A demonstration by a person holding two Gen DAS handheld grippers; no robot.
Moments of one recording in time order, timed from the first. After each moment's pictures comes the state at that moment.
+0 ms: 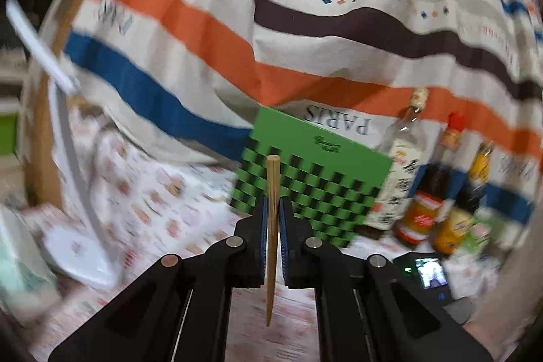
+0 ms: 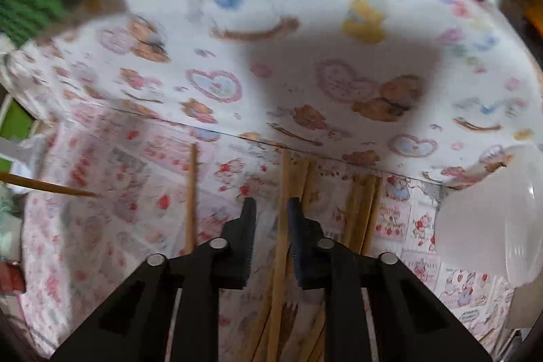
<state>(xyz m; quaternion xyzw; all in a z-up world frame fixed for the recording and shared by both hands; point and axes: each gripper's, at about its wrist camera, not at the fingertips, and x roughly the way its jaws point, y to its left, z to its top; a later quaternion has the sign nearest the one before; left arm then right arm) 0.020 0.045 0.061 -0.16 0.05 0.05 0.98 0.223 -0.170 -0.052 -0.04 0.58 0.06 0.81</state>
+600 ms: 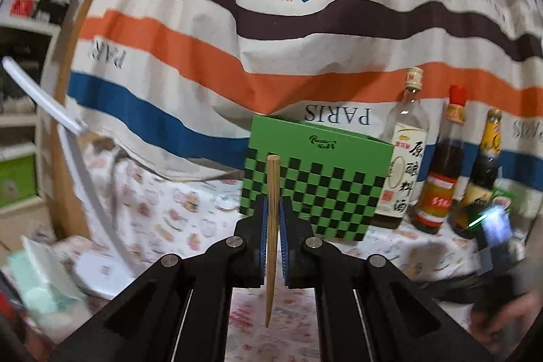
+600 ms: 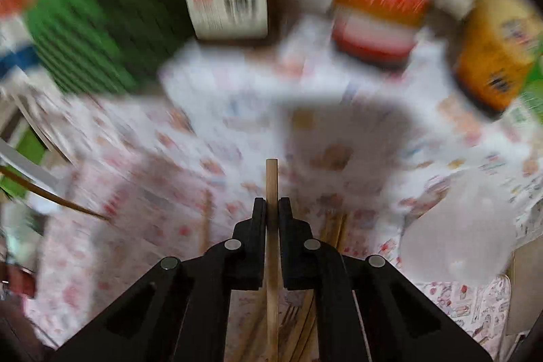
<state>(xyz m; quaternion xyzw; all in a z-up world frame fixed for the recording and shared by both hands) 0.014 0.021 0.074 -0.10 0.06 0.08 0.99 0.174 -0.198 0.029 0.00 0.43 0.09 0.90</state>
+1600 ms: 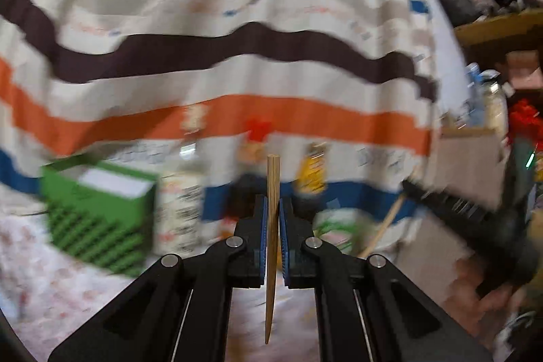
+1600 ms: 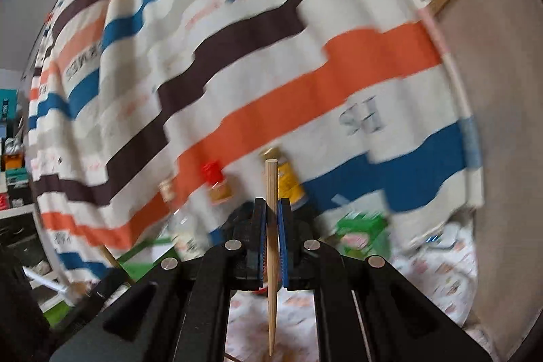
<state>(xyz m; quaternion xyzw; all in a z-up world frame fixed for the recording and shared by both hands) 0.013 -0.143 0.166 -0.12 0.01 -0.22 0.97 0.010 -0.393 0.198 0.18 0.02 0.04 0.98</state>
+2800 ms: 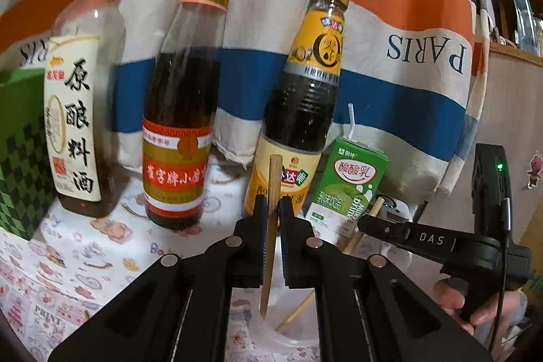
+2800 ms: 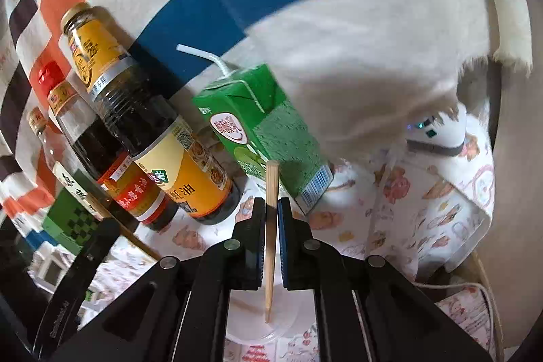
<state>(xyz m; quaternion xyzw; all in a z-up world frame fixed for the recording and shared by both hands) 0.148 -0.237 0.089 -0.09 0.18 -0.23 0.95 0.149 -0.468 0.074 0.25 0.30 0.02 0.92</state>
